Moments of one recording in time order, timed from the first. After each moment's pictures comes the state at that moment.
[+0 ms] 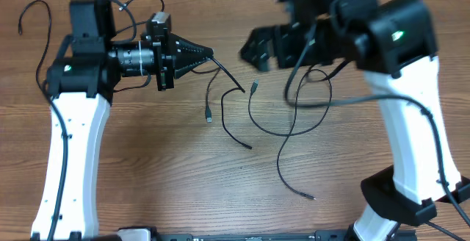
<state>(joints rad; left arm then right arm) 0.00 1.47 1.54 -0.79 1.28 -1.19 0.43 1.87 2.54 -1.64 -0.34 0.29</state>
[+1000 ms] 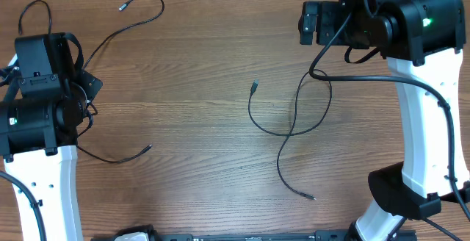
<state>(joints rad) 0.14 1.28 1.61 -1.26 -0.29 -0.81 0.32 1.87 2.54 -1.64 0.07 0.31</state>
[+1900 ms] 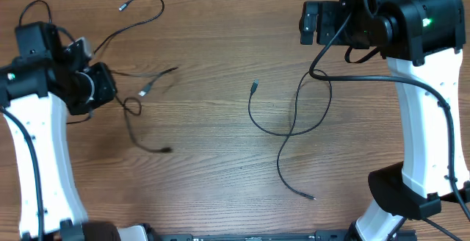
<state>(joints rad) 0.30 1.51 1.58 -1.29 0.28 -0.19 0.32 1.87 2.54 -1.64 0.08 0.31</state>
